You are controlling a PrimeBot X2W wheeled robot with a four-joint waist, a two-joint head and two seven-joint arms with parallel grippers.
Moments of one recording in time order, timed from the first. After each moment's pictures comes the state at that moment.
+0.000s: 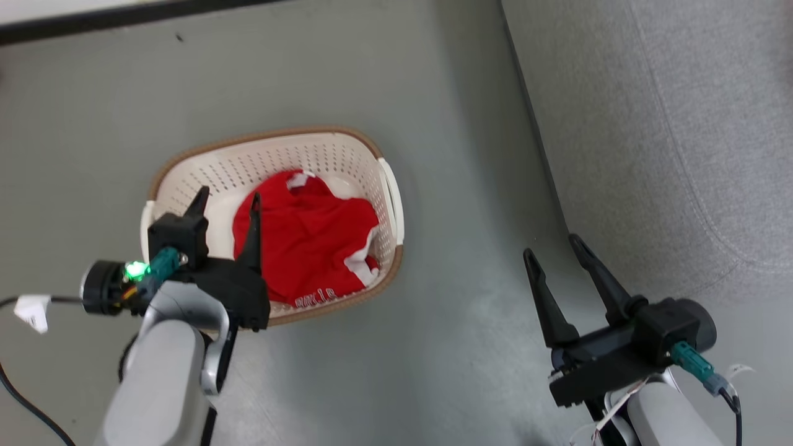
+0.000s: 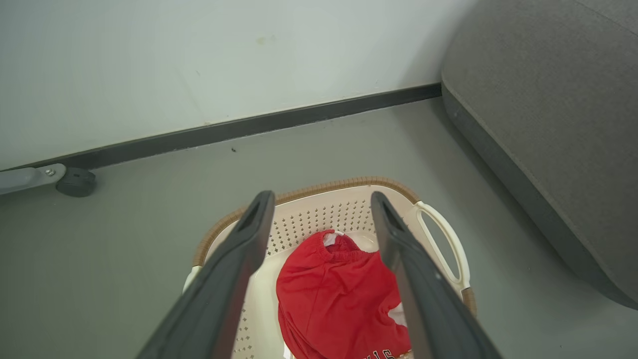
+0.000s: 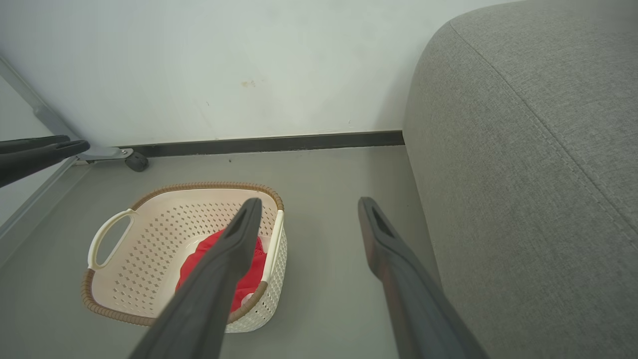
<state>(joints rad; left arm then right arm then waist) -0.46 0.13 -0.18 0.41 -0.20 0.00 0.01 -0.21 -0.05 0.28 0.21 0.16 0.09 -0.26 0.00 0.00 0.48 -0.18</state>
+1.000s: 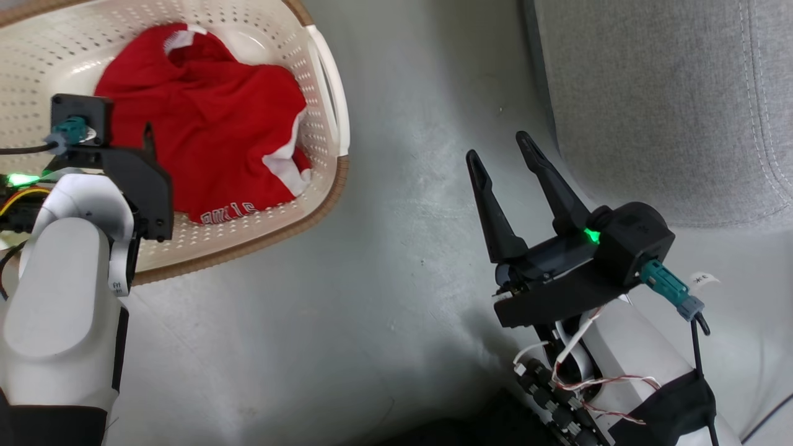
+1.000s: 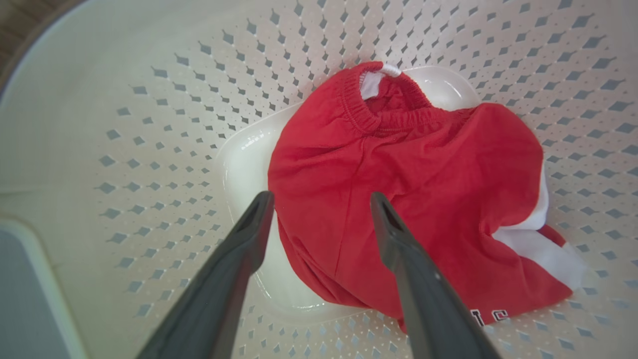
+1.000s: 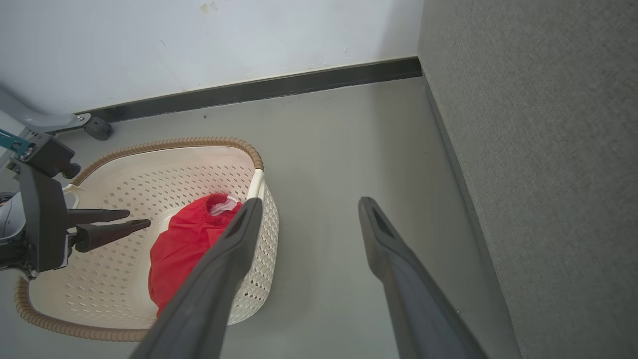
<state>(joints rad) -0.77 0.27 -0.17 0.60 -0.13 0.01 0.30 -0.47 -0.05 0.46 0.17 0.32 -0.01 -0.26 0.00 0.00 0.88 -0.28</state>
